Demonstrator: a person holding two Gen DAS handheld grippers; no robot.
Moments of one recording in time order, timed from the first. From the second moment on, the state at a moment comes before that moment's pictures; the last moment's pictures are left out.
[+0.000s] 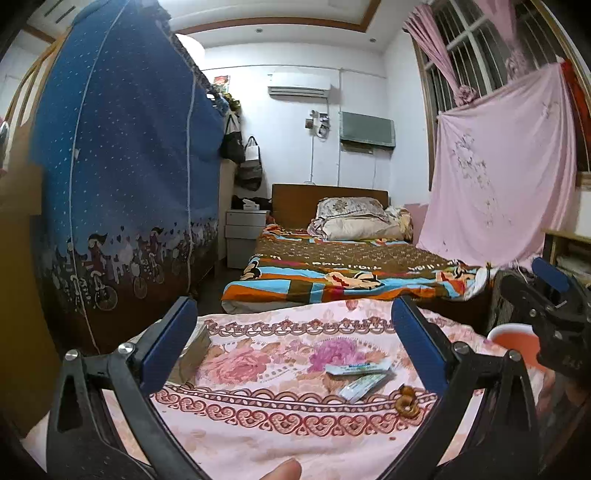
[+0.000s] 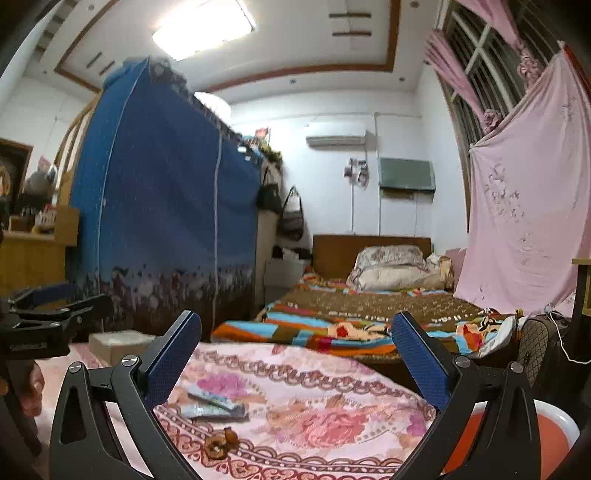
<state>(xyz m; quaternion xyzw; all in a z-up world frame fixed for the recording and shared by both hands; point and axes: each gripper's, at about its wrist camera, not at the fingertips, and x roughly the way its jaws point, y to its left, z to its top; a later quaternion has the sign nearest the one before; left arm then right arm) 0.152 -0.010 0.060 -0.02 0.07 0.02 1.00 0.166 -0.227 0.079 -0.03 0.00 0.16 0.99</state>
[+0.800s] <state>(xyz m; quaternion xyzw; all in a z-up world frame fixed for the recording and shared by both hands) 0.215 -0.013 0.020 -0.05 0.27 -0.10 0.96 0.249 -0.203 0.024 -0.01 0.32 0.27 0.91</state>
